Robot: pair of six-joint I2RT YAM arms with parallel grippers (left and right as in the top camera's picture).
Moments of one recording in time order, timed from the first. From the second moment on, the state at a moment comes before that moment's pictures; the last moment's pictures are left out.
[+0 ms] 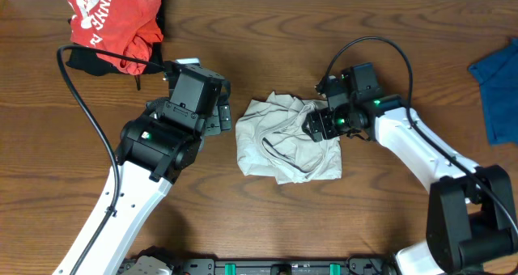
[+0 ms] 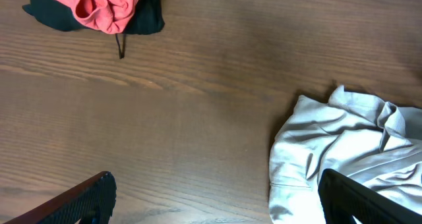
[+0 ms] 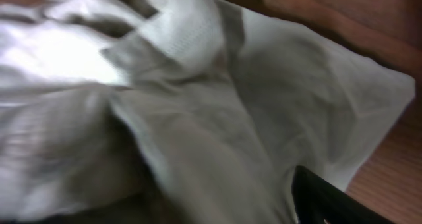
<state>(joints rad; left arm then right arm) -0.46 1.26 1.29 -1.01 -0.37 -0.46 0.29 1.70 1.04 -0.52 -0.33 0.01</state>
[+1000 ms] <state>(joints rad) -0.46 1.27 1.29 -1.07 -0.37 -0.46 0.25 1.71 1.05 -0.38 0.13 0.02</state>
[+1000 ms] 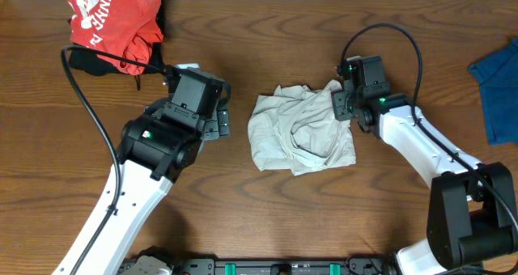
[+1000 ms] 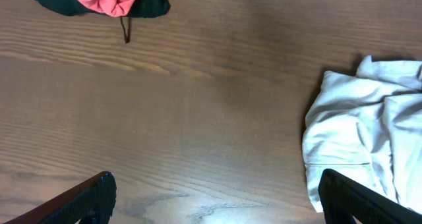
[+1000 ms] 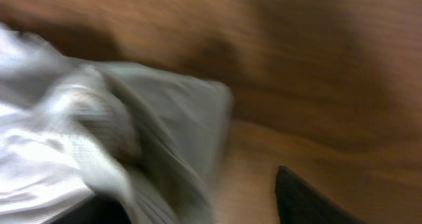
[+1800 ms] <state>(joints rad) -0.34 1.52 1.27 -1.07 -0.41 -0.61 0.40 1.71 1.47 -1.11 -0.20 -0.14</state>
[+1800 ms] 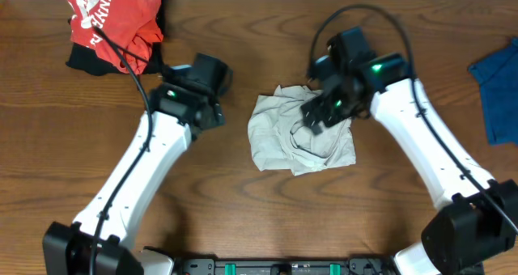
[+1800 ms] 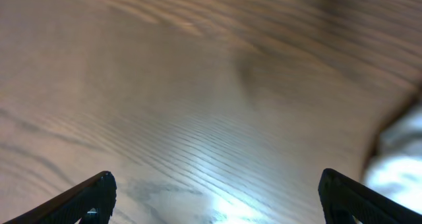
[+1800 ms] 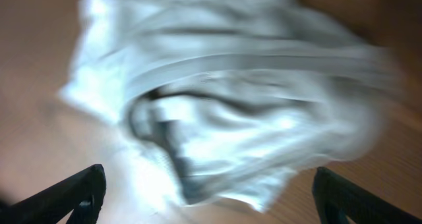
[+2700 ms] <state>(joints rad) -0.15 1.53 1.27 -1.12 -0.41 -0.67 0.62 1.71 1.16 -0.83 -0.27 -0.26</state>
